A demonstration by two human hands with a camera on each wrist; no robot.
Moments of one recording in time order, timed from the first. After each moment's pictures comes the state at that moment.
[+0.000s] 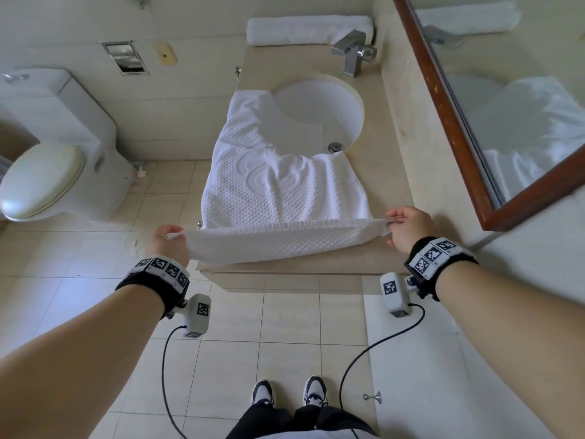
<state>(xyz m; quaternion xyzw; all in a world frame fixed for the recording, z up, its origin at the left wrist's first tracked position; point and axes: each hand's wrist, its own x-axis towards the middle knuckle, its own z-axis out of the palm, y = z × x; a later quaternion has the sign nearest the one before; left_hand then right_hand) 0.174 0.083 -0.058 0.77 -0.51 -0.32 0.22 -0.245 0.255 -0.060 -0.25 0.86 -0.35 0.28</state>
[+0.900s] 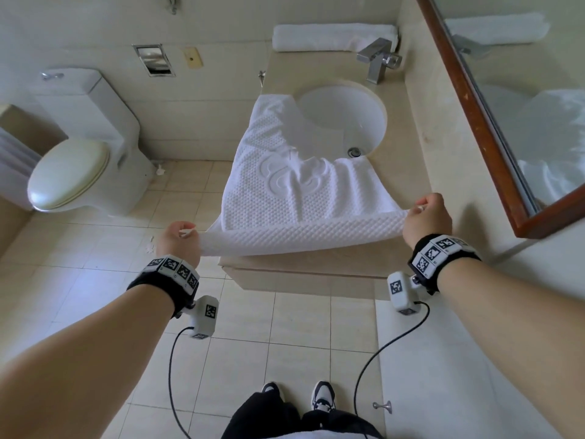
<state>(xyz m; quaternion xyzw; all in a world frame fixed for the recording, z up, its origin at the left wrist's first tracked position) 0.204 0.087 -0.048 0.75 -0.53 -0.32 0.26 -0.216 0.231 -0.042 -0.23 0.90 -0.34 0.13</state>
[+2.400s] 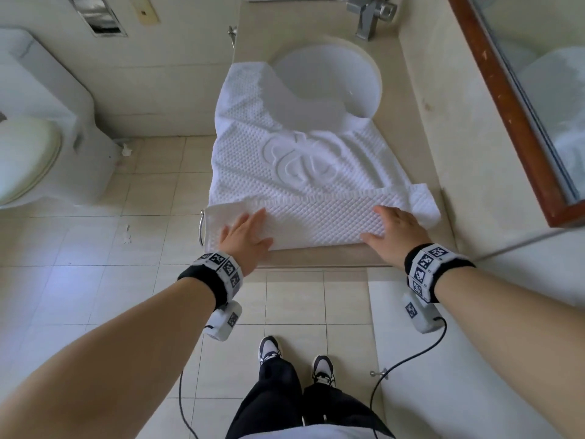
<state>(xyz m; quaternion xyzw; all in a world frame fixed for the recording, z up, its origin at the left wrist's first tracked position) 0.113 0.095 -0.095 0.52 -0.79 -0.32 -0.04 -0.187 0.236 -0.094 -0.48 0.84 -0.05 0.22</state>
